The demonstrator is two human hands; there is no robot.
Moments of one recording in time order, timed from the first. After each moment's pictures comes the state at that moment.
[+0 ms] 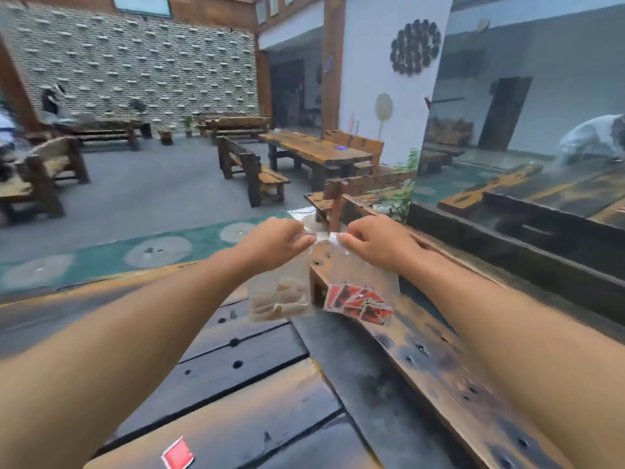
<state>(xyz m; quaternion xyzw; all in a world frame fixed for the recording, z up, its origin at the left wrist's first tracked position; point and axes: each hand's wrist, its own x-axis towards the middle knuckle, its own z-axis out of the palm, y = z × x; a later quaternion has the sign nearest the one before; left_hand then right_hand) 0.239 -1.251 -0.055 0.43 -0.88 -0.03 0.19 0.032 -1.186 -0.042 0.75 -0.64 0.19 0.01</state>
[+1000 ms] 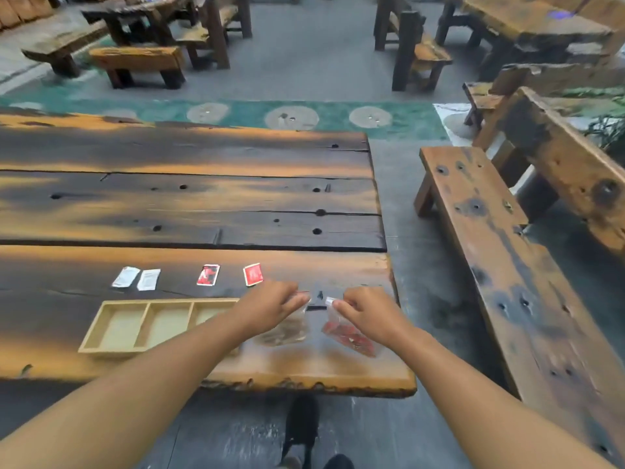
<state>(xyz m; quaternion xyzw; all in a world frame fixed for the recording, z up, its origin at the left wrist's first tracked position) 0.321 -1.077 -0.329 0.66 -0.71 -0.22 0.10 0.090 -1.130 -0.333 0.85 -0.45 0.06 -0.26</state>
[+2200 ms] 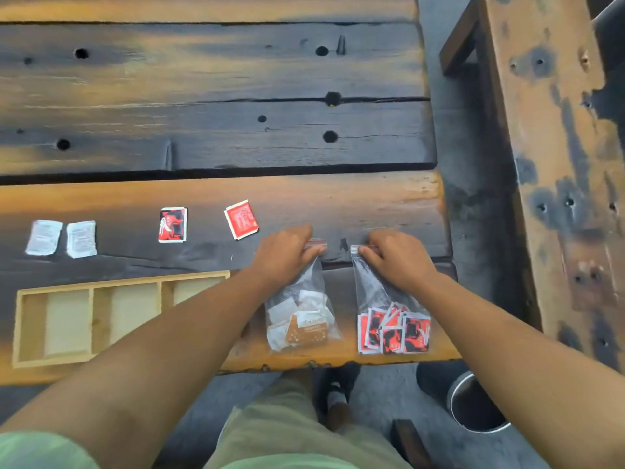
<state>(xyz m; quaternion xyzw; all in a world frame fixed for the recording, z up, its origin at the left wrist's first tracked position) 0.367 -1.183 -0.508 0.67 -0.69 -0.28 0.05 0.132 -1.231 -0.501 0.83 -0.51 -0.06 -0.22</state>
